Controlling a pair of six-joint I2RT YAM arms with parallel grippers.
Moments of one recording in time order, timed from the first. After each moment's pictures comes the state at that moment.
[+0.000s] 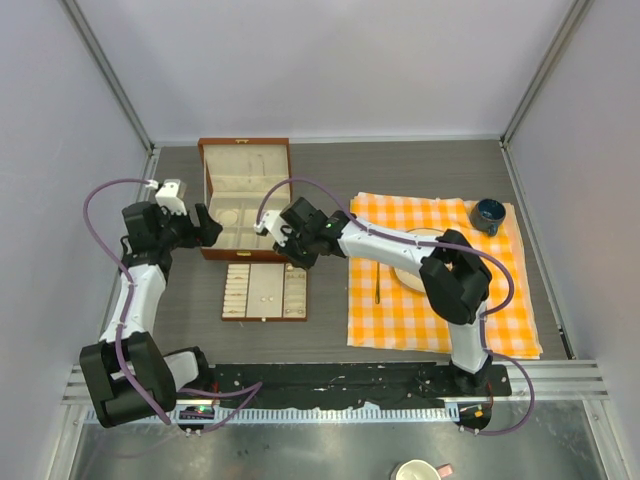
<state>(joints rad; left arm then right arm) 0.25 1.16 0.71 -0.09 0.54 0.03 0.92 1.95 1.51 -0.49 -0.11 -0.26</state>
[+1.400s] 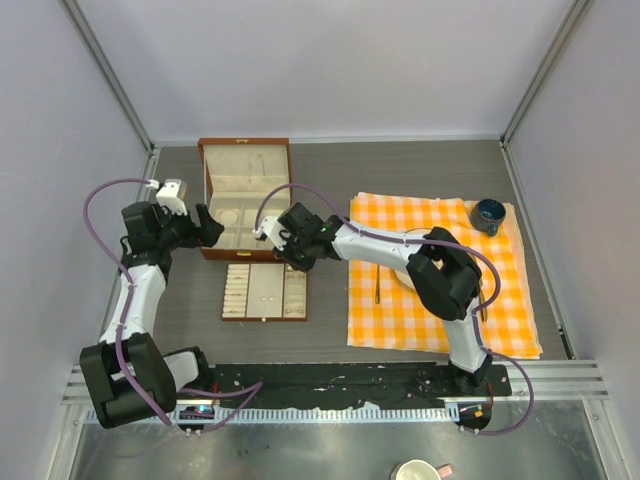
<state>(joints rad) 0.26 1.15 0.71 -0.09 0.57 0.03 0.92 2.02 1.51 -0.44 -0.10 -0.28</state>
